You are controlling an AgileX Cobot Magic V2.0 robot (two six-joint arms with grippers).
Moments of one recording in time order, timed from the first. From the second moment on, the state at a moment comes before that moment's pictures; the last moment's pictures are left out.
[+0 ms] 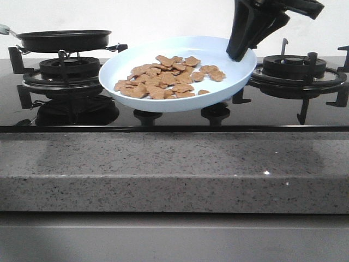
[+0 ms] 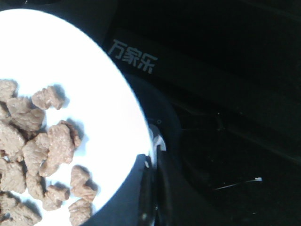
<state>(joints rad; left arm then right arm) -0.04 0.59 -0.61 -0.37 0.46 0.48 0.34 1.67 -1.49 0.29 0.96 -0.09</state>
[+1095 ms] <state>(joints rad) -0.04 0.47 -0.55 -0.39 0.37 0.48 0.19 2.08 -1.93 0.39 1.05 -0.04</state>
